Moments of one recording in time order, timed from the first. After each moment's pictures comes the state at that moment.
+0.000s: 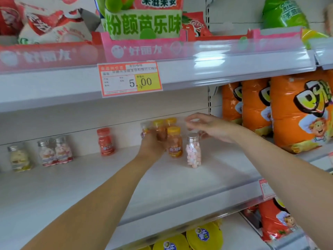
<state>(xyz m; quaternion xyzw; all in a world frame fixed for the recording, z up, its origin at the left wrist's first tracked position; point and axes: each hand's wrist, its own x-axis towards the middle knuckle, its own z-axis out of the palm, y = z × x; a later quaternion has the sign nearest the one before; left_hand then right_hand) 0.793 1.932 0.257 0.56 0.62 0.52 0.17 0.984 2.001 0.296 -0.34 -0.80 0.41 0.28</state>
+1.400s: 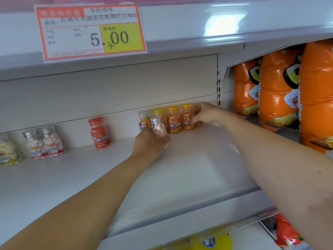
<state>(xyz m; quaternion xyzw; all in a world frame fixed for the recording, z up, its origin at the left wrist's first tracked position) 0.781 1.940 0.236 0.50 0.75 0.43 0.10 0.929 2.101 0.268 -0.42 -0.75 0.41 0.30</state>
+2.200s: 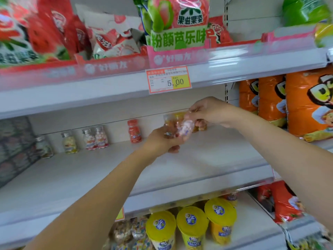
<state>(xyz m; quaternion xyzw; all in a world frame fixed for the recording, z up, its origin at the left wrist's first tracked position) 0.791 1.818 0.291 0.54 0.62 0.48 0.31 0.942 1.925 0.333 -0.31 -0.82 0.36 0.33</state>
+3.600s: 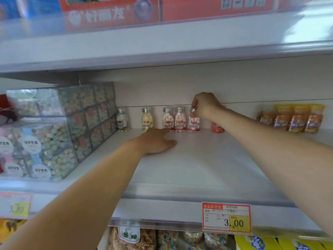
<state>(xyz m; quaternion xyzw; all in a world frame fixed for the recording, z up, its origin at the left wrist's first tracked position) 0.518 1.745 0.256 0.54 0.83 0.11 0.05 0.628 1.903 0.311 -0.35 -0.89 0.10 0.27</state>
